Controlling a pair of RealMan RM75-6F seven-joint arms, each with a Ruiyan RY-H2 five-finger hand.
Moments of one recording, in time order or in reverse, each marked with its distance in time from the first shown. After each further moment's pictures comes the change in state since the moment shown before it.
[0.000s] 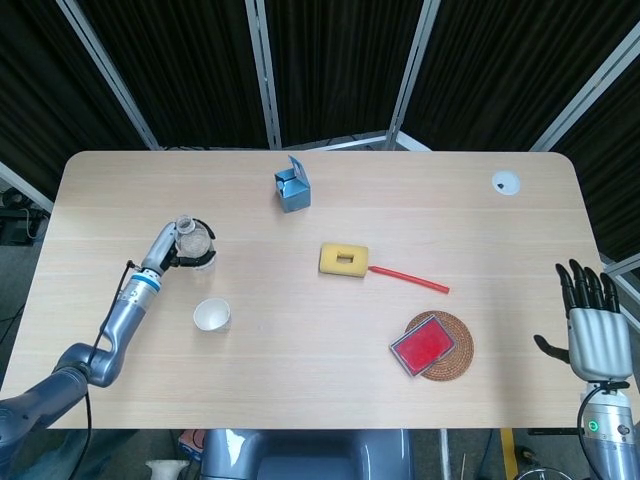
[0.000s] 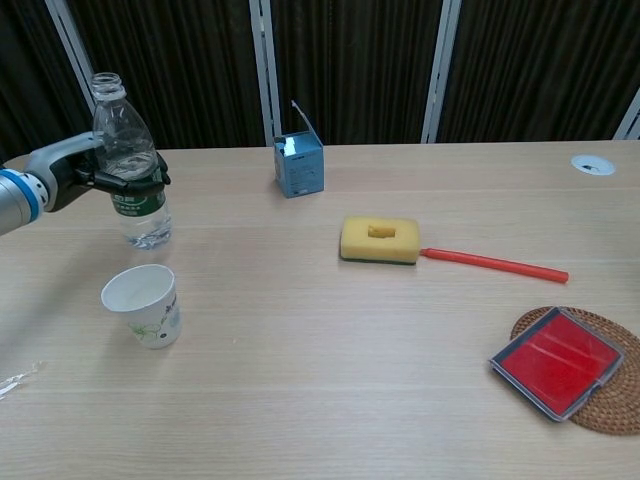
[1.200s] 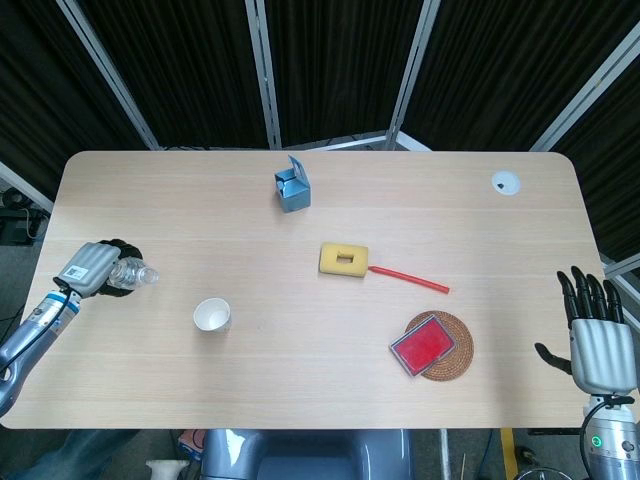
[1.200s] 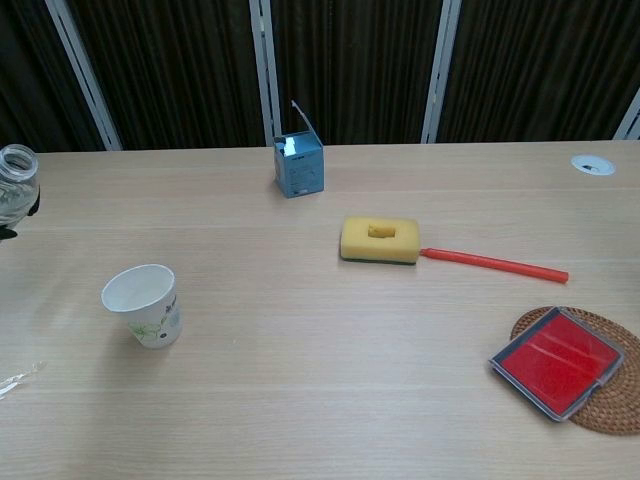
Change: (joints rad) left arm 0.133 0.343 0.205 -0.193 0.143 0.113 0.595; right arm -0.036 0.018 -0.029 -0.045 -0.056 0.064 -0.017
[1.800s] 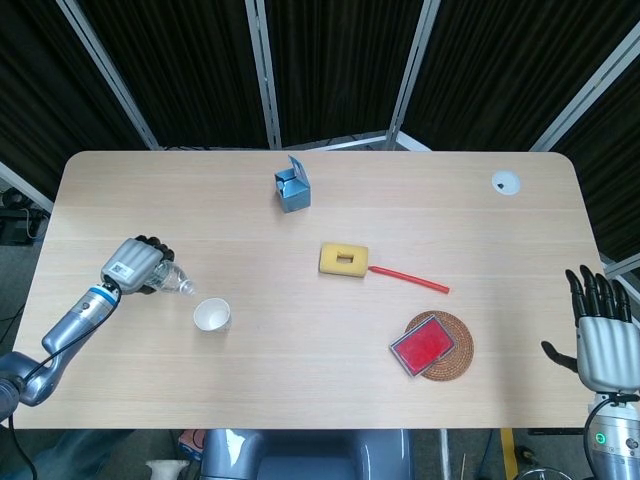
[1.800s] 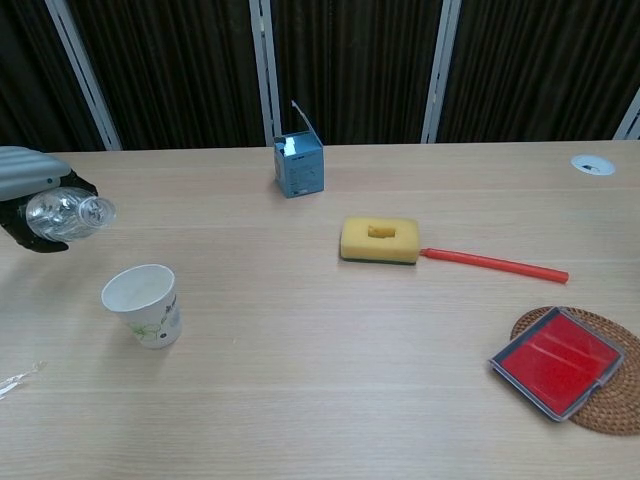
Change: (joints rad) left arm -0.076 -0.096 -0.022 0.005 -0.005 -0.057 0.368; right arm -0.001 0.002 0.014 0.007 0.037 -0.008 -0.003
